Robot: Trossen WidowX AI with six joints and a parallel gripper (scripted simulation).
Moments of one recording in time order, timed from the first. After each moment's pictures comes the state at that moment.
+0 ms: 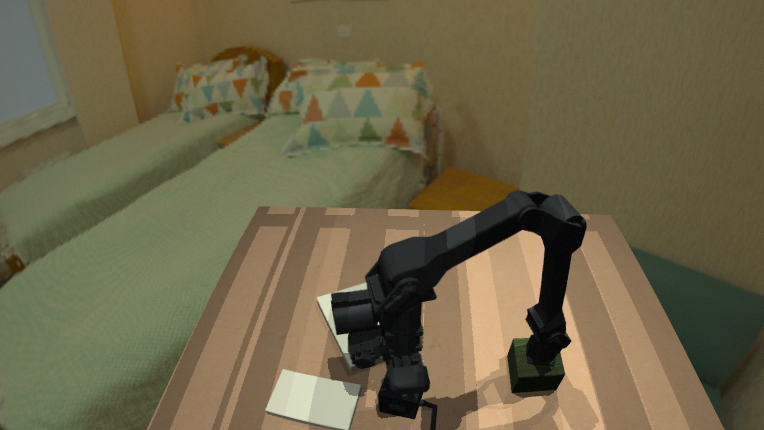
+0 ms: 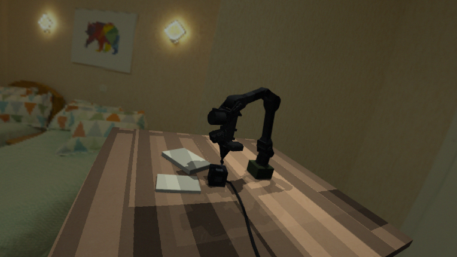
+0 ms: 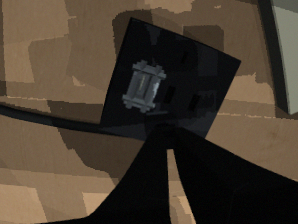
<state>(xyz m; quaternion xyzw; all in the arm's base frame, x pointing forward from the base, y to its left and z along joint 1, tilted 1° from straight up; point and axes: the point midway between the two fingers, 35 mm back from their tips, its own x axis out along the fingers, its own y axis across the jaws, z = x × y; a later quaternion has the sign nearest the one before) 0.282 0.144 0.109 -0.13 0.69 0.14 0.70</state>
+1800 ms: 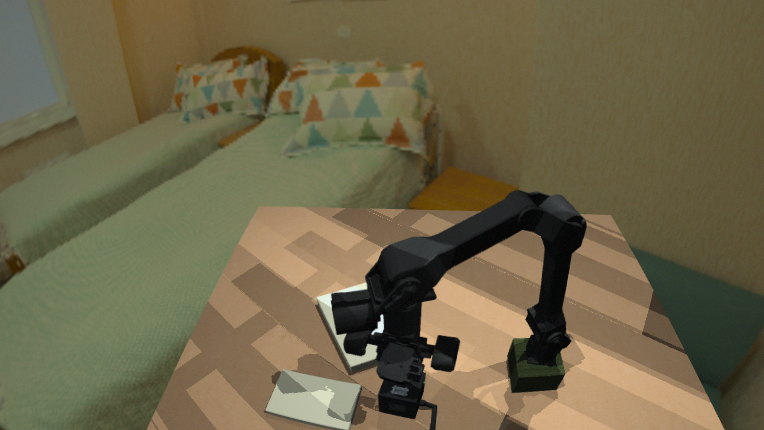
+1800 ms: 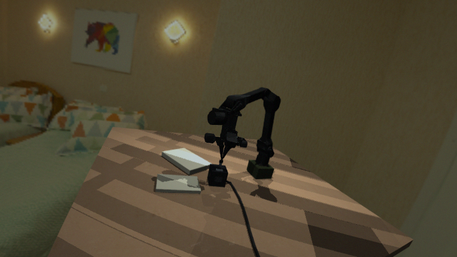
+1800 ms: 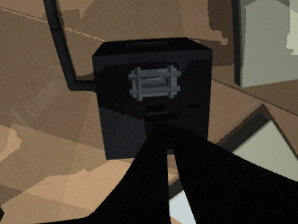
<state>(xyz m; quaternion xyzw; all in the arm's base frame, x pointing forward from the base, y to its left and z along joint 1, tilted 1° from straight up) 0.282 0.144 0.109 -0.50 0.50 0.50 0.51</state>
